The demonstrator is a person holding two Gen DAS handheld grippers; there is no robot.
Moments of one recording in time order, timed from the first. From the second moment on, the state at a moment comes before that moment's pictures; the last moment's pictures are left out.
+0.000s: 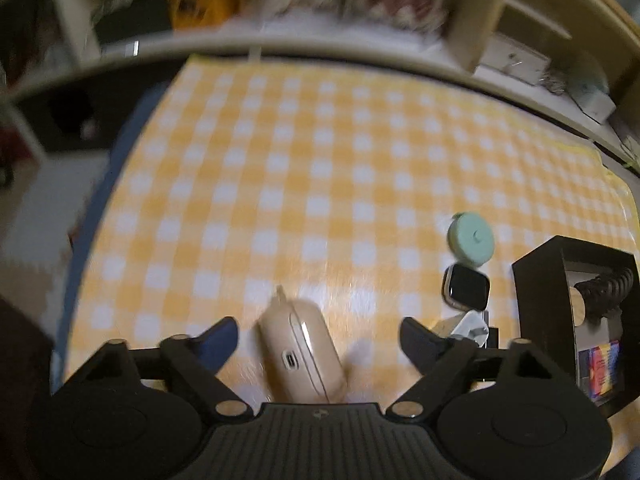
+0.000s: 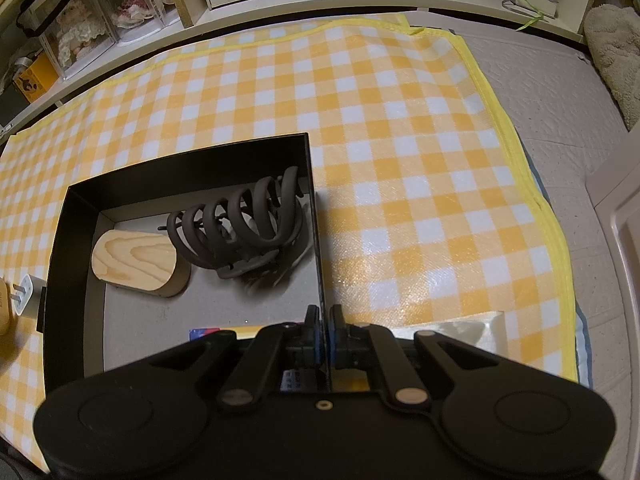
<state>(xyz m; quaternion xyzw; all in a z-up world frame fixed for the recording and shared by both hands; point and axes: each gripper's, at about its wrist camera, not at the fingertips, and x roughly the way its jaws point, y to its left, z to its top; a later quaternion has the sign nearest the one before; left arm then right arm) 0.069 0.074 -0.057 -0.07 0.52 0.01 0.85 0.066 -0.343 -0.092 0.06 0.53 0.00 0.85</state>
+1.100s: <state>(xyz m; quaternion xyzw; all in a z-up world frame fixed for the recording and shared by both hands) 0.052 0.055 -0.039 -0.18 0.46 -0.06 0.87 0.066 -0.342 -0.093 0.06 0.53 0.00 0.85</state>
